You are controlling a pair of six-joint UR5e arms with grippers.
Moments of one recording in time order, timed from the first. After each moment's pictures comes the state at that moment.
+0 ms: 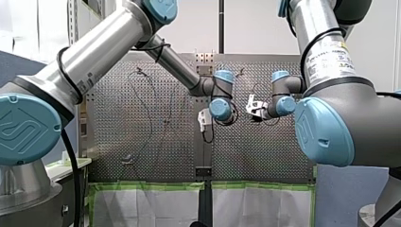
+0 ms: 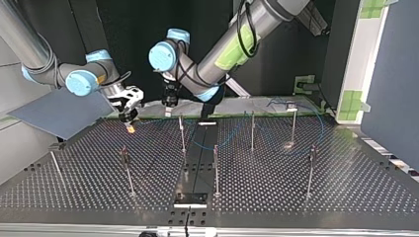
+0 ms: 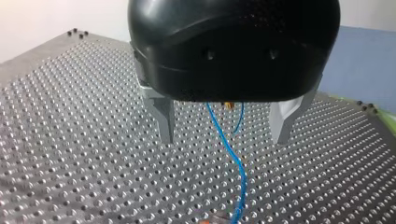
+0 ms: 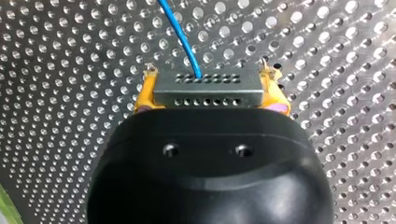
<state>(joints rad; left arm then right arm) -0.75 -2.30 -1.33 -2.81 -2.06 -1.82 1.81 -1.02 1.61 -0.39 1.19 1.77</state>
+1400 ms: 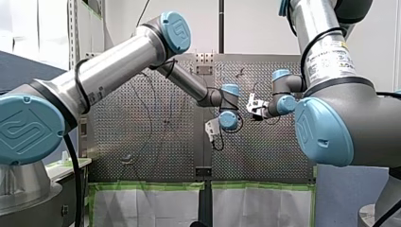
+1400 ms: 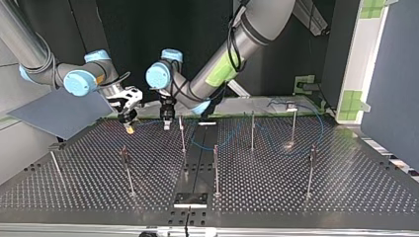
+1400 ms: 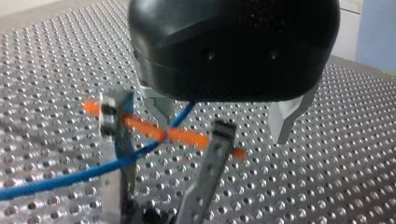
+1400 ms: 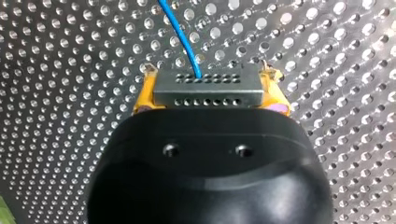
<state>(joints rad) -0.72 -2.49 -1.08 -2.82 -2.08 -1.94 1.81 -1.03 1.60 -0.39 1.18 1.77</state>
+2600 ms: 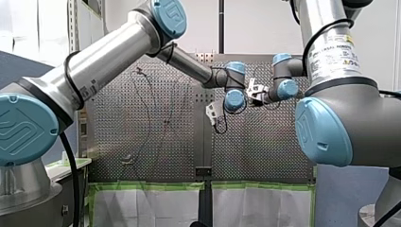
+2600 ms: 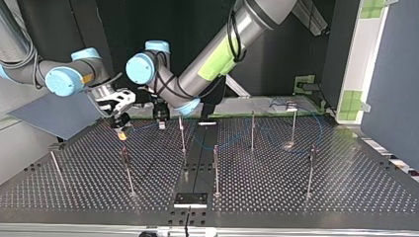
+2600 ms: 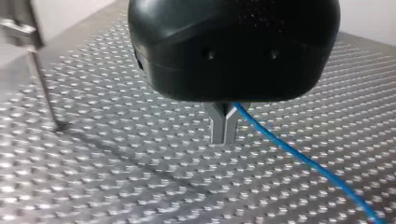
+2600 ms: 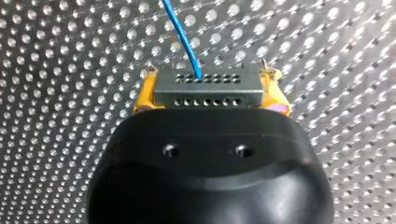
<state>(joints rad) -0.78 -2.38 -1.03 -2.95 -2.27 -1.98 1.81 -1.15 1.59 -0.31 1.17 1.79</state>
